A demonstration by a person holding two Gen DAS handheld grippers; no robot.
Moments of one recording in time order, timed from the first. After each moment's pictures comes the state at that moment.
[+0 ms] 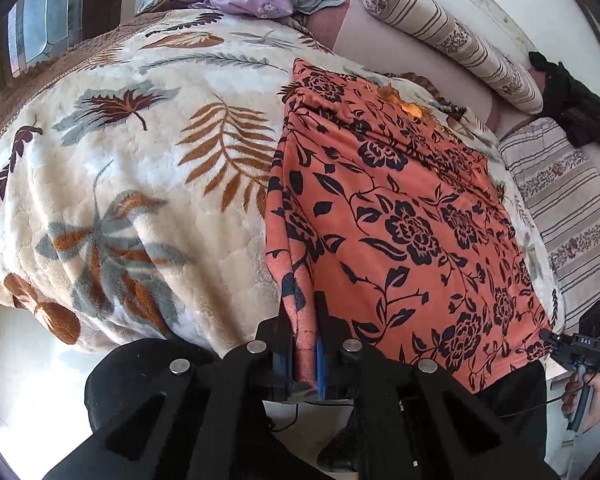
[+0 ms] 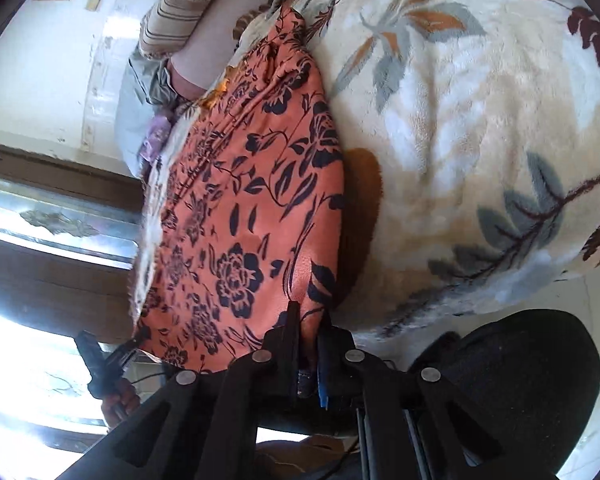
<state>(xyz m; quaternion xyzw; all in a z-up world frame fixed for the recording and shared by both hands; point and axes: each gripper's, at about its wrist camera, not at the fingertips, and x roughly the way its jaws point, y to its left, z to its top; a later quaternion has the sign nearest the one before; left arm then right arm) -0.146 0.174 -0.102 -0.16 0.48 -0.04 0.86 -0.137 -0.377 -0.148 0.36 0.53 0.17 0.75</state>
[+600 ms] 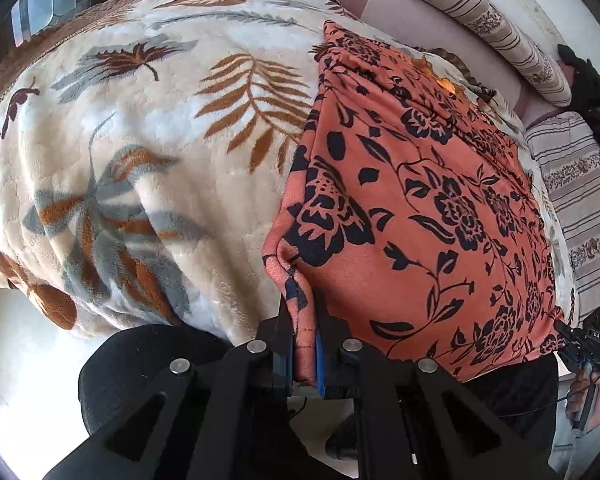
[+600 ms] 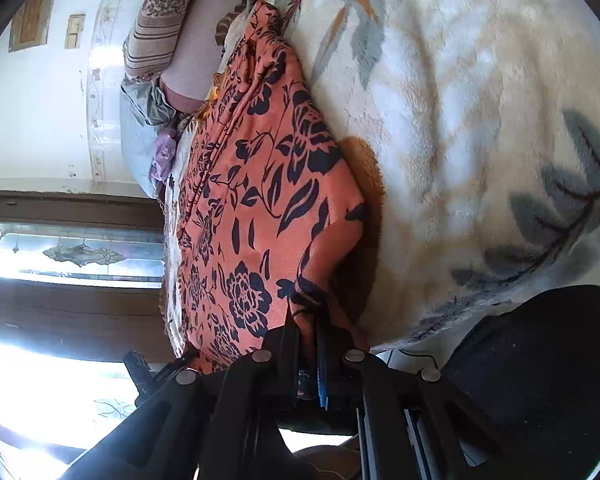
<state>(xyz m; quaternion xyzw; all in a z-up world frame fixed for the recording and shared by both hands) -0.131 0.182 -0.134 -0.16 0.52 -0.02 0.84 -0.120 -0.376 -0.175 0.44 0.52 0.19 0.70</state>
